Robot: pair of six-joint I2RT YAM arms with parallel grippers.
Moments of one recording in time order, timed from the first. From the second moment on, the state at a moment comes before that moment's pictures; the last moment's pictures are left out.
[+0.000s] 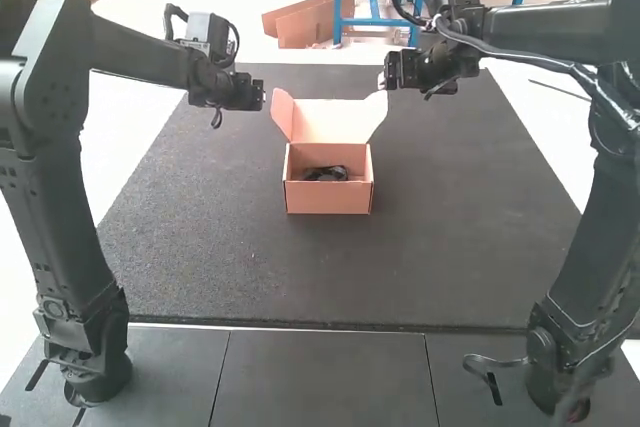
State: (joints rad) left arm -0.22 1.79 1.27 -0.09 -0.13 -0.10; right arm 0.35 1.74 1.43 -0.39 -0.08 0.12
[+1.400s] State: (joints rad) left arm -0.30 1.83 1.33 -0.14 -0.03 -0.09; right arm 0.32 1.89 1.52 -0.41 -0.15 0.16
